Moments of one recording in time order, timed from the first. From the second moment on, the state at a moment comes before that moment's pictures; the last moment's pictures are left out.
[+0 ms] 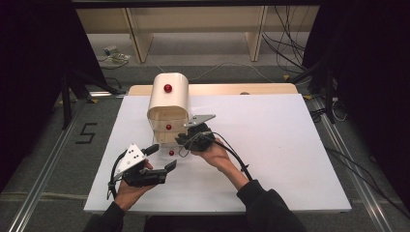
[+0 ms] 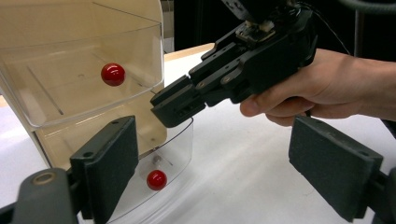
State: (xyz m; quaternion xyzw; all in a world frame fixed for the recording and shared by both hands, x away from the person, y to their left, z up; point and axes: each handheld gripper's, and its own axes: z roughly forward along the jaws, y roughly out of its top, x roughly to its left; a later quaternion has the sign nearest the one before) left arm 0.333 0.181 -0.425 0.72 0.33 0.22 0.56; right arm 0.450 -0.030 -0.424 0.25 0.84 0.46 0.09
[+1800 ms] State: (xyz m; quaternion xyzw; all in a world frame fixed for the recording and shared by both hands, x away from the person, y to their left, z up) left arm 0.333 0.181 -0.424 0.72 0.34 0.22 0.56; right arm 0.414 -0.139 -0.405 0.29 0.83 0.46 0.13
